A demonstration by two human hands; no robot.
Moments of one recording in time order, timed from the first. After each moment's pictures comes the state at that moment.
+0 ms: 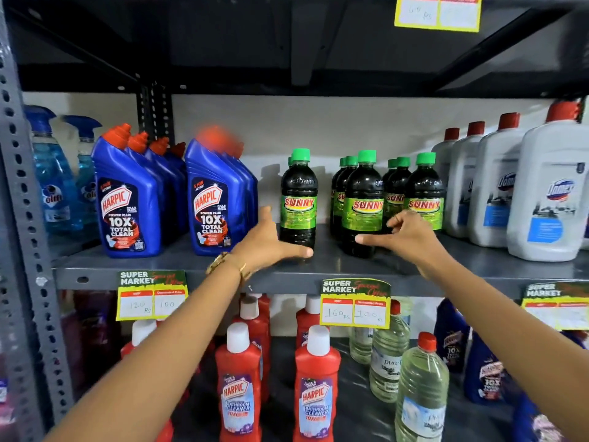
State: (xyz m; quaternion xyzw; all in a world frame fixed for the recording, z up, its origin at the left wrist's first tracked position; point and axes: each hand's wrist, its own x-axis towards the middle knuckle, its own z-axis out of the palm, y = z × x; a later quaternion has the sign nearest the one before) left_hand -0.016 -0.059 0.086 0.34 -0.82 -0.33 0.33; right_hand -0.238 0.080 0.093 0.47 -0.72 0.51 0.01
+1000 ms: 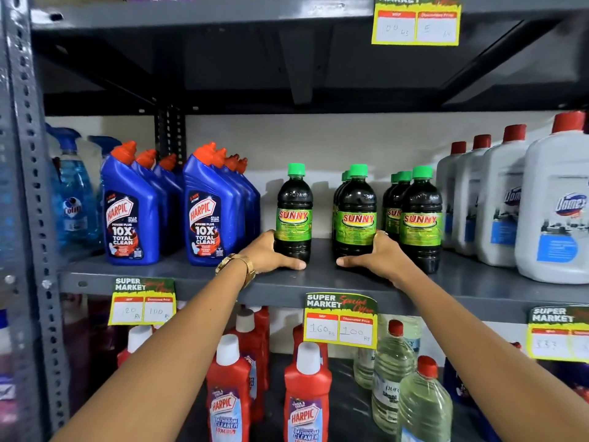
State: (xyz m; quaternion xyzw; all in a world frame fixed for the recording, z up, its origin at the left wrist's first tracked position) left_hand -0.048 -0.087 0.083 0.34 -0.82 -0.33 0.31; right_hand -0.264 0.032 0.079 0.52 -0.69 0.49 -0.09
